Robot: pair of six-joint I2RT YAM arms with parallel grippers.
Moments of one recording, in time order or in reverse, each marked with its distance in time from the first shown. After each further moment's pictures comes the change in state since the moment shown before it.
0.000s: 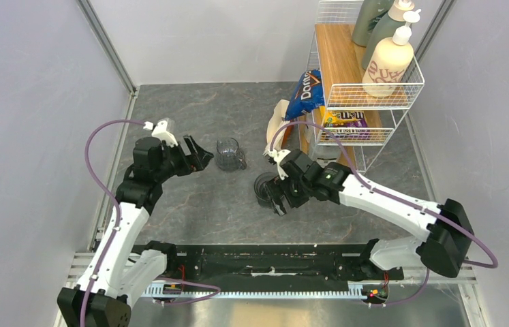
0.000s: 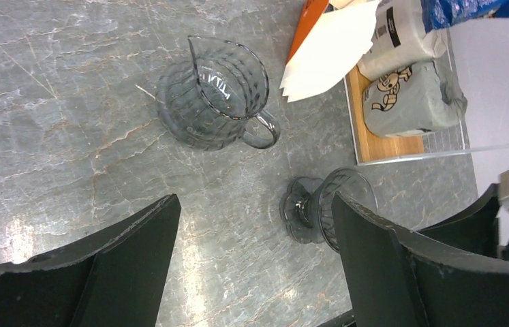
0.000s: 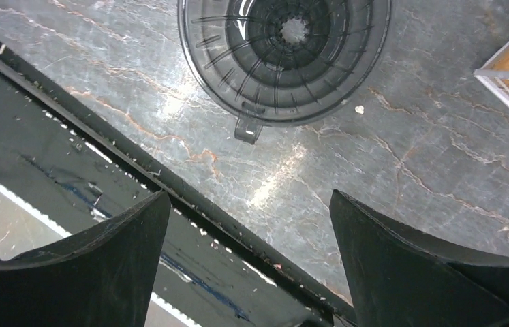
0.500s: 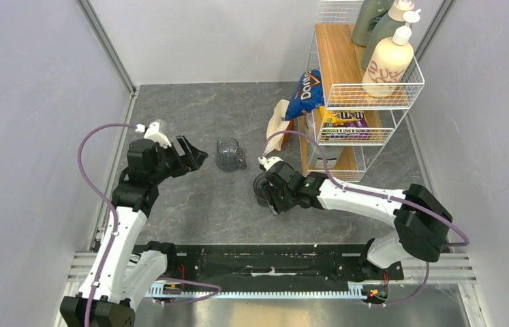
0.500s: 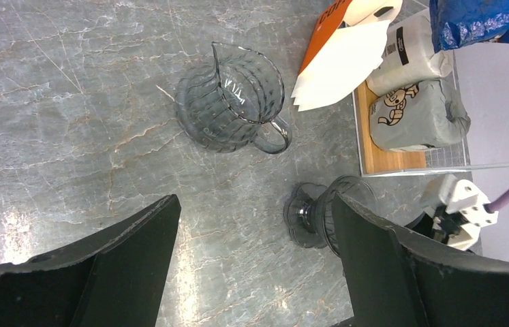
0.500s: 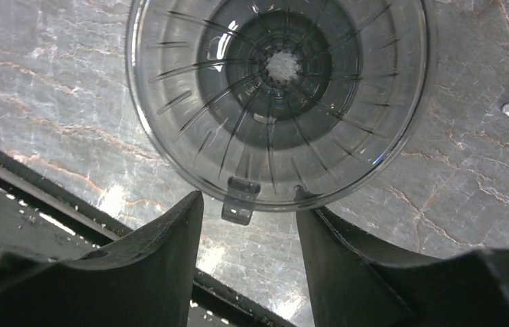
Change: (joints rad) left arm 0.060 -0.035 0.000 -0.034 -0.008 -0.024; right arm 0.074 0.160 -0.103 0.248 0.162 0.083
